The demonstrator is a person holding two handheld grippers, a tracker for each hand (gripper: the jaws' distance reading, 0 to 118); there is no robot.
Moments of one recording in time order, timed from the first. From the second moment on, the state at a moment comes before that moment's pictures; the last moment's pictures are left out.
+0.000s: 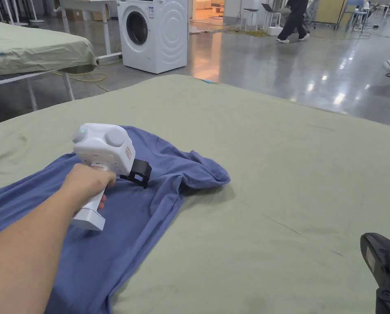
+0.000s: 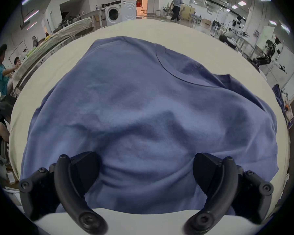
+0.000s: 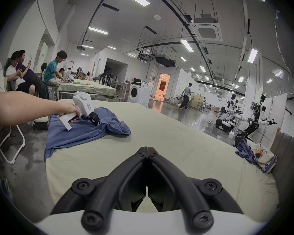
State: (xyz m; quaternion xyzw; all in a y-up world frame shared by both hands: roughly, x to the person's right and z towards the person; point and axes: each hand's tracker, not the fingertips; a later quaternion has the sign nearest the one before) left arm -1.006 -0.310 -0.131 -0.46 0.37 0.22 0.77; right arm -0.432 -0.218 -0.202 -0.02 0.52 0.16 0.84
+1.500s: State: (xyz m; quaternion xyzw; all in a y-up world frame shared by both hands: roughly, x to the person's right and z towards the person) left arm -0.539 0.027 -0.446 -0.27 0.06 0.02 0.96; right arm -0.132 -0.104 -0.246 0.06 0.32 0.08 0.94
